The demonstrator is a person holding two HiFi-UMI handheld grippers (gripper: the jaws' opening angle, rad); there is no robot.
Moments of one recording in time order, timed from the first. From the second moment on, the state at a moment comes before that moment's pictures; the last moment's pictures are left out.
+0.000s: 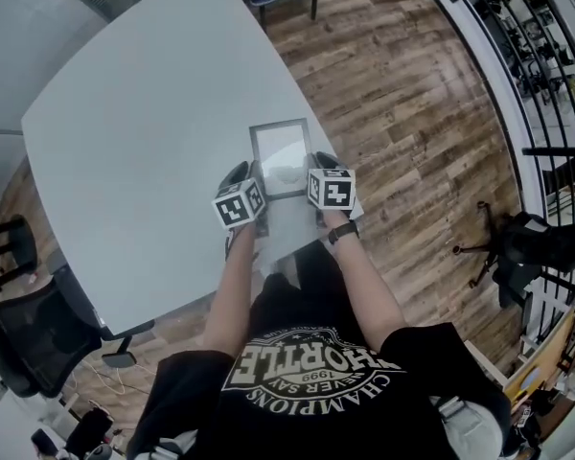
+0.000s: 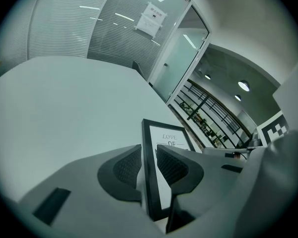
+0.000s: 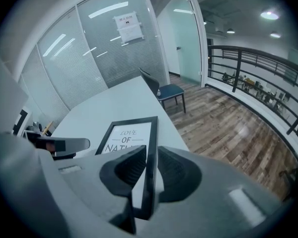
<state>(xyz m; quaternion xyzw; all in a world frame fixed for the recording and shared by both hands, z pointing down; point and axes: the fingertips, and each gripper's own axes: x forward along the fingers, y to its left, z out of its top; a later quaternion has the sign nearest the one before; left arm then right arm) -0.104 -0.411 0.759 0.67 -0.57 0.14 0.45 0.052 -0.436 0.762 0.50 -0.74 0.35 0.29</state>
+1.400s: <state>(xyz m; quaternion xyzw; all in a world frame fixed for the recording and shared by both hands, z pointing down) -0.122 -0.310 0.384 0.81 -0.58 -0.03 0.07 0.002 -0.324 0.390 0.53 -0.85 0.02 0.04</state>
